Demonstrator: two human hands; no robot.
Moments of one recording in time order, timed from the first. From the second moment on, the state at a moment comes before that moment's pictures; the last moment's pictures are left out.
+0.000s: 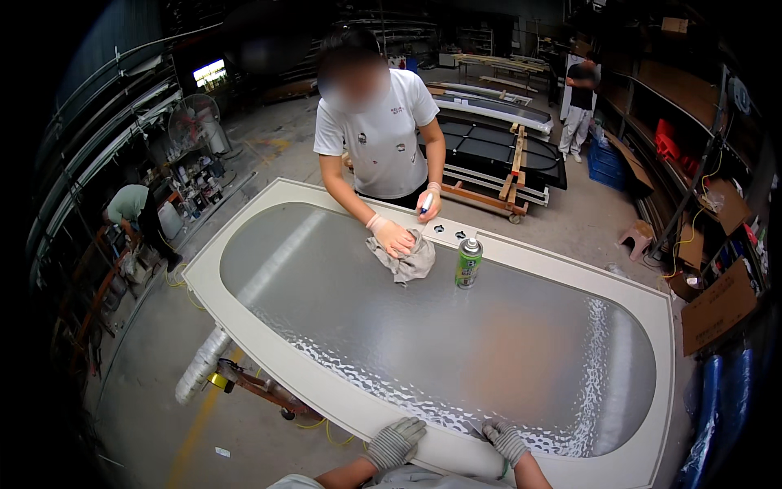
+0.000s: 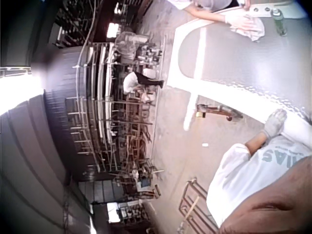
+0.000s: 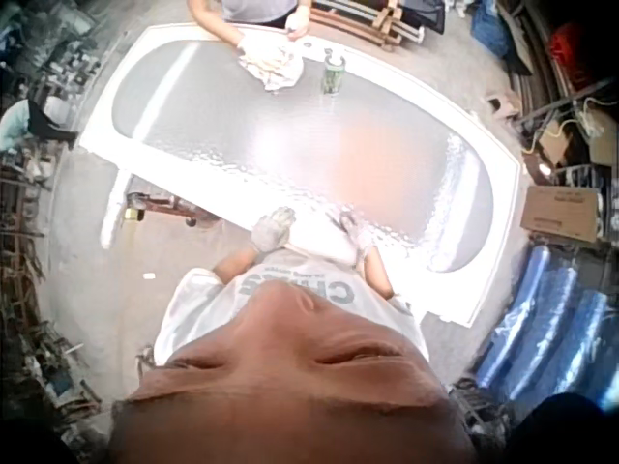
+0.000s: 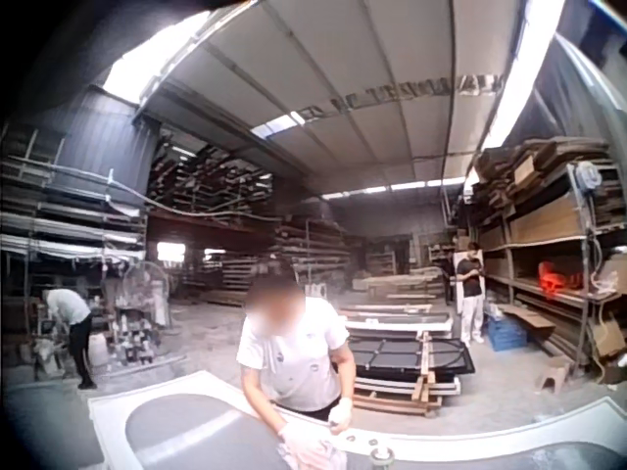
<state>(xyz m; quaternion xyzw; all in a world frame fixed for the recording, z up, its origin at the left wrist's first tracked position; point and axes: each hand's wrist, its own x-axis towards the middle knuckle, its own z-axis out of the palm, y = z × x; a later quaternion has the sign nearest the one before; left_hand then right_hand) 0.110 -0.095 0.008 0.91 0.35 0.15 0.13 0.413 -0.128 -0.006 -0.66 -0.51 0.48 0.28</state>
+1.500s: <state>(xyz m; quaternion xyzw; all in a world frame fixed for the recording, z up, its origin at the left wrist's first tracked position) 0.209 -0.104 -0.007 0.93 0.33 0.09 0.14 0.500 -0.234 -0.032 -0.80 -0.37 0.23 0.41</state>
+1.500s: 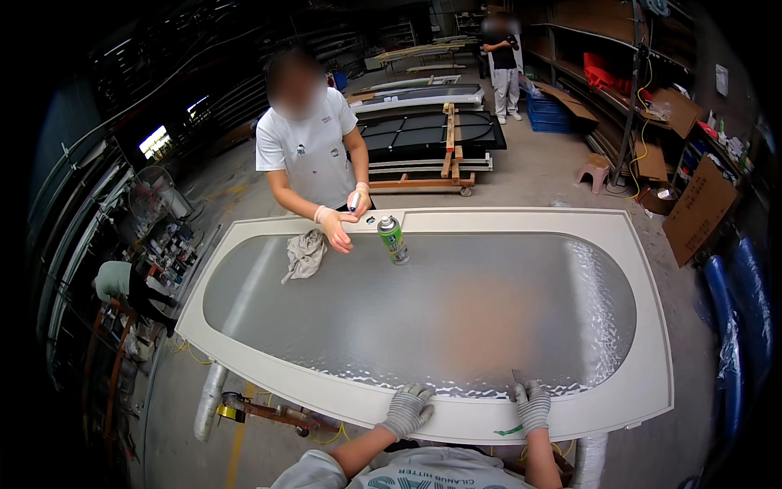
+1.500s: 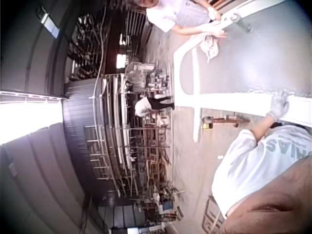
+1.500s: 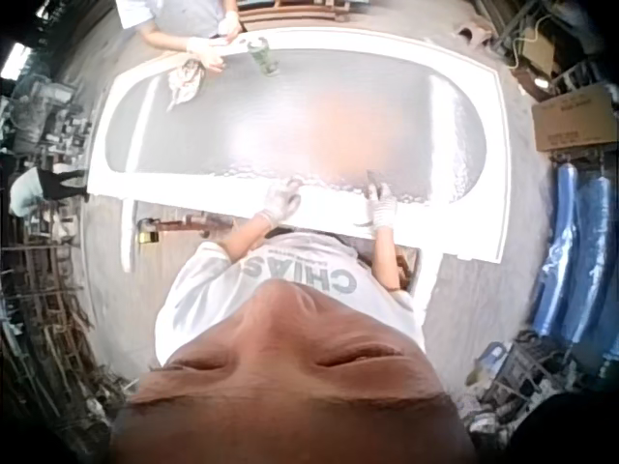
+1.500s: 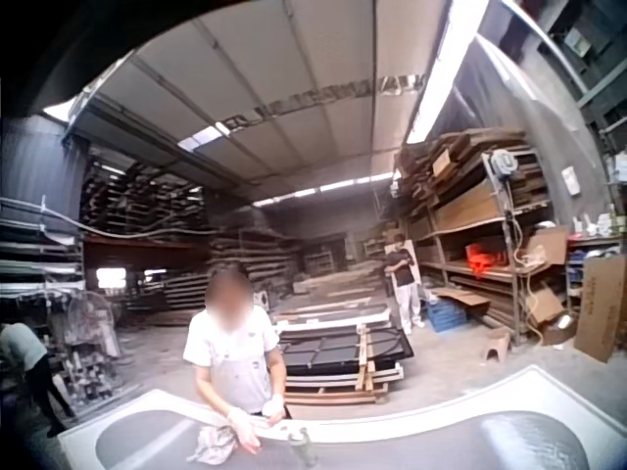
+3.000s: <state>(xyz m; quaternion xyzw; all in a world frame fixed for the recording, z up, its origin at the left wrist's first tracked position) 0.087 -0.100 -0.008 0.93 0.34 0.11 0.06 0.147 -0.448 0.019 -0.74 -0.08 0.22 0.62</state>
